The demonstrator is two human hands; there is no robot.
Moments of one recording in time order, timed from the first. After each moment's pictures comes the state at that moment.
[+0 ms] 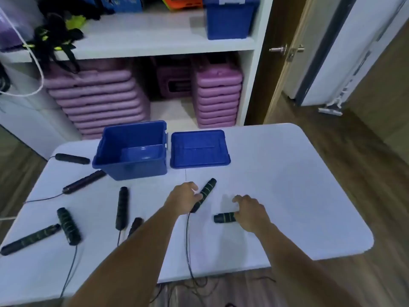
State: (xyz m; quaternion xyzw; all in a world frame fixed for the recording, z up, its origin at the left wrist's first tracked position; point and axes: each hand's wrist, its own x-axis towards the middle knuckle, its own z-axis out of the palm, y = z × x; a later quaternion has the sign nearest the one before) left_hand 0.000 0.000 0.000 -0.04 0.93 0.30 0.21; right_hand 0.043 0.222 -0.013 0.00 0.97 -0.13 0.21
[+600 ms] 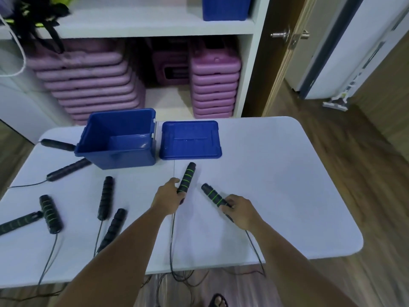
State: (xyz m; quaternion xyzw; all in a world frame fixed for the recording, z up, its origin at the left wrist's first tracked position) left_hand 0.008 0.017 -0.024 -0.14 0.92 0.33 0.18; right_hand 0.035 0.256 -0.043 0.04 0.90 -0.36 0.25
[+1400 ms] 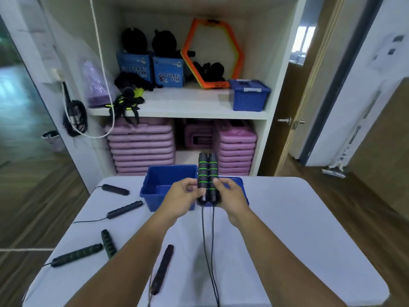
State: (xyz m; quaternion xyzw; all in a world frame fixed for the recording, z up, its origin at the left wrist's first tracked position) left_hand 0.070 -0.098 0.175 -0.01 0.78 0.62 0.01; right_hand 0.046 0.060 0.160 0.07 0.67 -0.74 0.04
